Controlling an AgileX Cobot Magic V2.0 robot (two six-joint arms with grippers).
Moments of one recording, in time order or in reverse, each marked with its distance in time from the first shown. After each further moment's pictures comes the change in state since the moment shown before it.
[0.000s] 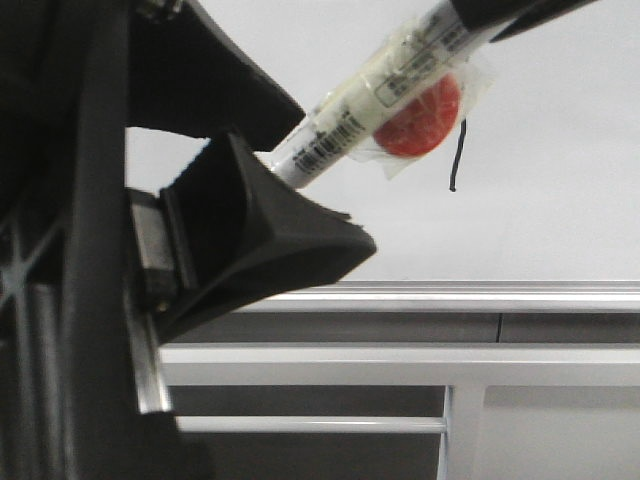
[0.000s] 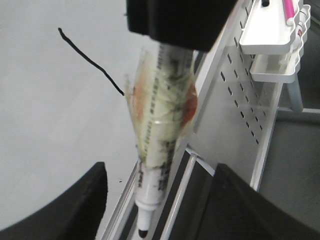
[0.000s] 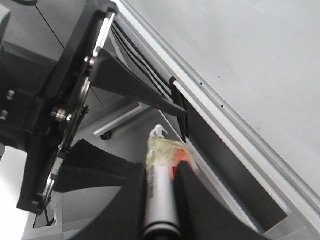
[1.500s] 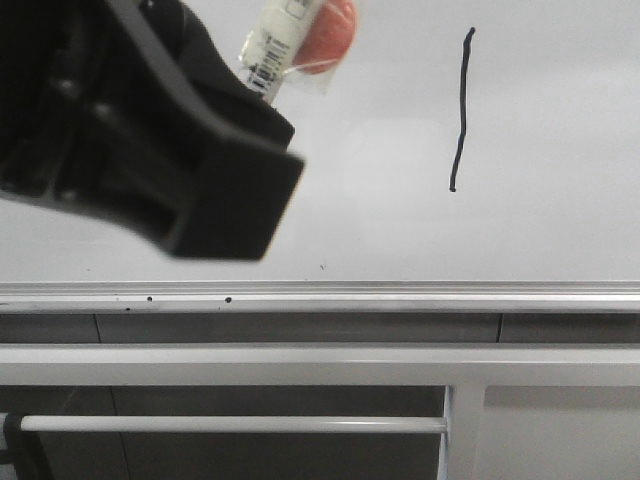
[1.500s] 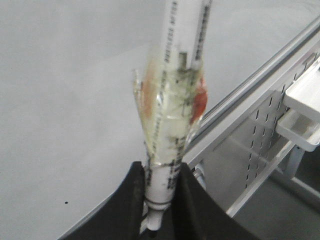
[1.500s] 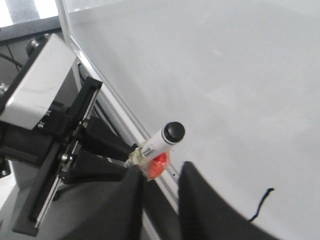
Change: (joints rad) left arm -0.001 0.000 -0.001 0.000 0.153 -0.484; right arm 0.000 -0.146 -0.044 -0.159 -0.110 0.000
